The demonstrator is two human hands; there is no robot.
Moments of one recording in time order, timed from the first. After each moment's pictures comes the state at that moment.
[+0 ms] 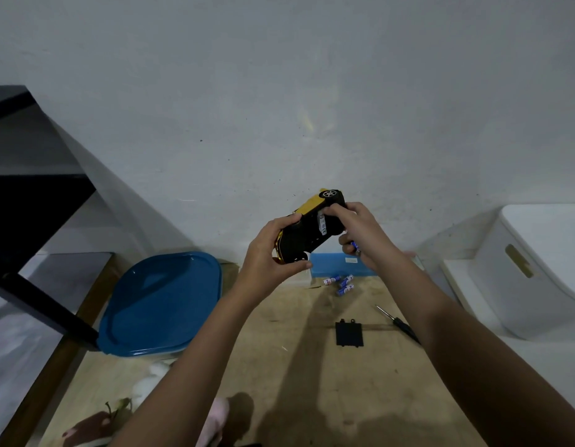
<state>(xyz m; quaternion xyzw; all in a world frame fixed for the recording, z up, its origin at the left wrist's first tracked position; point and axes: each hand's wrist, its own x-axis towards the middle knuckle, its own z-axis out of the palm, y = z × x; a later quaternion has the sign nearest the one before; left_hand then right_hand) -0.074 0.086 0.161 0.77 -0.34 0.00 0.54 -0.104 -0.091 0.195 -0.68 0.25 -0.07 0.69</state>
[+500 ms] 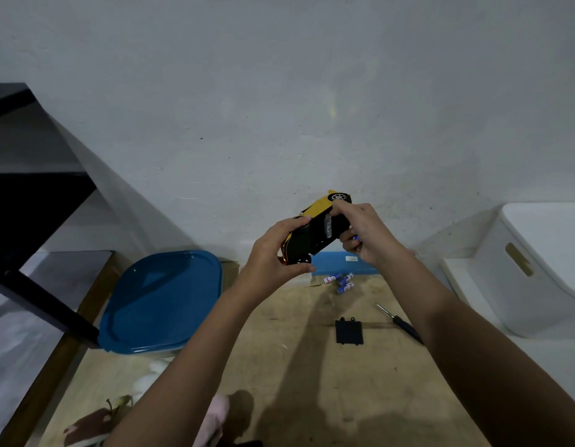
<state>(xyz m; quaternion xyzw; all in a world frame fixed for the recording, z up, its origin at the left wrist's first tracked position) -0.075 0.084 0.161 0.77 -0.38 0.00 0.52 -0.100 -0.097 0.194 -0.63 0.24 -0.06 0.73</state>
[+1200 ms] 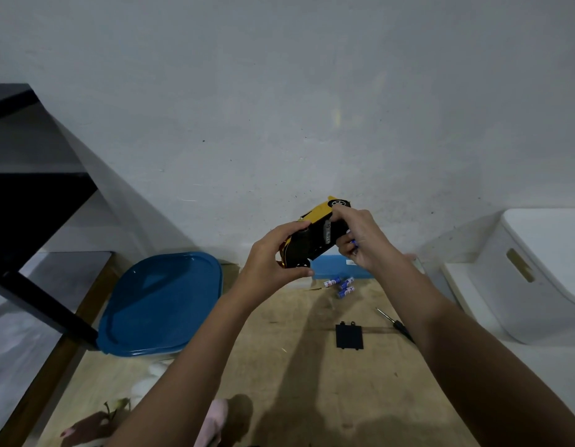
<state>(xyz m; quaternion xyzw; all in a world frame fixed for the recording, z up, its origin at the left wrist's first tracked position) -0.072 0.088 0.161 0.78 -0.36 -0.02 0.51 -0.099 -0.090 0.192 -0.60 0.26 -0.06 0.75</state>
